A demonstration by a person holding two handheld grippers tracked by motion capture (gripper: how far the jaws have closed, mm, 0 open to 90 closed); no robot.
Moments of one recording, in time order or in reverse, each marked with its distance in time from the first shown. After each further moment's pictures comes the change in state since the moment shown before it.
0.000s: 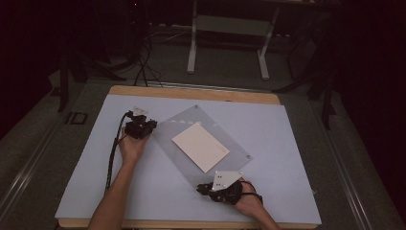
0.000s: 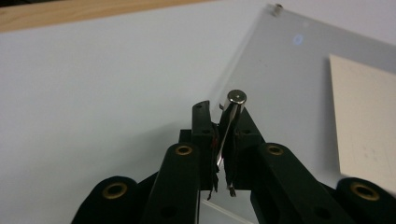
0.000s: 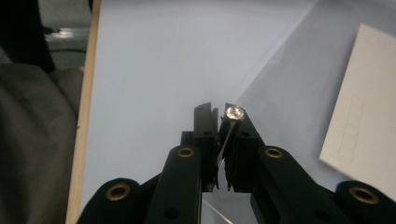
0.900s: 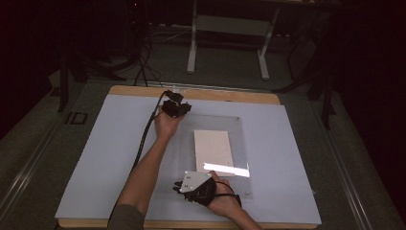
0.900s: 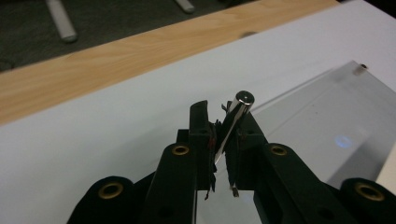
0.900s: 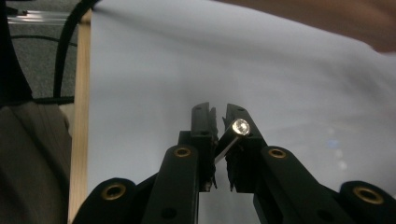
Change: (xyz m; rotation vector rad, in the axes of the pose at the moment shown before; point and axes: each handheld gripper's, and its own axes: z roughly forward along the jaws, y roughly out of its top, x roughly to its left) left arm -0.080 0.094 0.081 0.072 -0.137 0.146; right arm 0.028 0.070 0.044 0.072 -0.073 -0.065
